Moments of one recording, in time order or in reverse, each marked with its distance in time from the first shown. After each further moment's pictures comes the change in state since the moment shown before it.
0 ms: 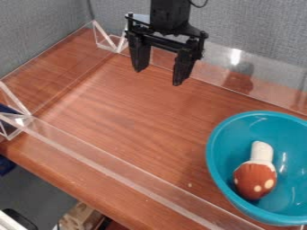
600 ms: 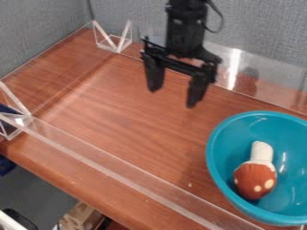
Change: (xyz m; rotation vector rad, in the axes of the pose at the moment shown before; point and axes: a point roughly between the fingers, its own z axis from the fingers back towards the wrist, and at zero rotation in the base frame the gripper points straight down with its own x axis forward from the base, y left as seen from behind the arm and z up) arm -0.003 -0.037 -0.026 -0.024 0.031 -0.103
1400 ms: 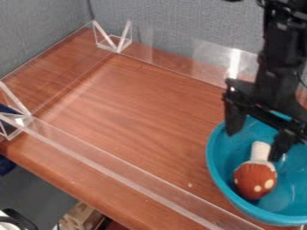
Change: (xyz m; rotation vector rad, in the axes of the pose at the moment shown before) arm 0.000 -0.104 -0.028 -0.008 -0.063 -0.198
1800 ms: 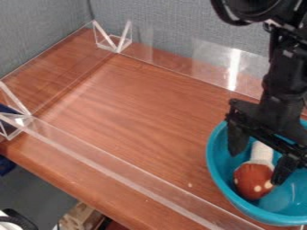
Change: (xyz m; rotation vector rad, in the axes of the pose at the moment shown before) arm -0.008 -0.006 -0.007 -0.001 -0.017 0.011
